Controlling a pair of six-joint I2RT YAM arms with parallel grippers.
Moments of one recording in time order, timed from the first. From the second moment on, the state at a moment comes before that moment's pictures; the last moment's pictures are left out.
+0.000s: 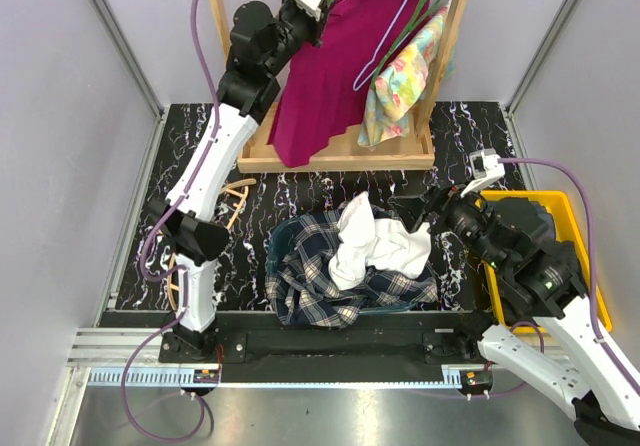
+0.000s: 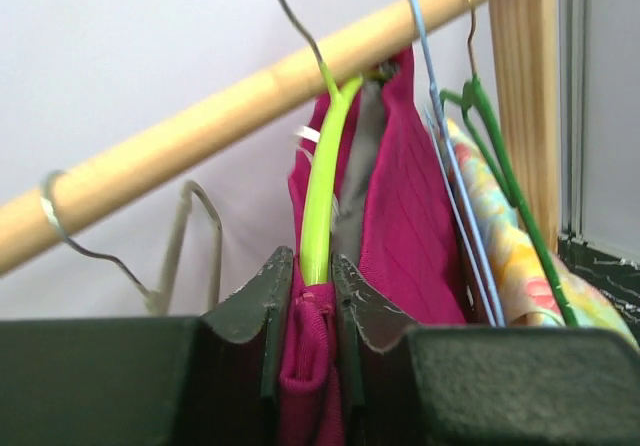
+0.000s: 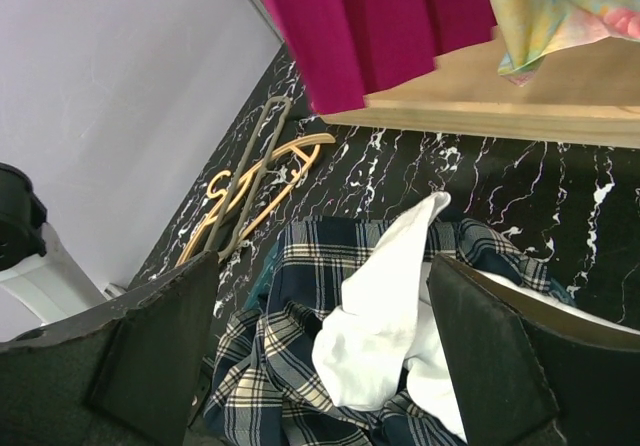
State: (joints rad) left arm -0.49 2.04 2.46 -0.11 0.18 0.28; right arm 0.65 0.65 1.00 -0.44 0.03 0.52
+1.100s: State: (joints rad) left arm -0.38 1.07 1.83 -0.53 0.19 0.35; right arm 0.65 0.95 1.18 -0.28 -0.08 0.39
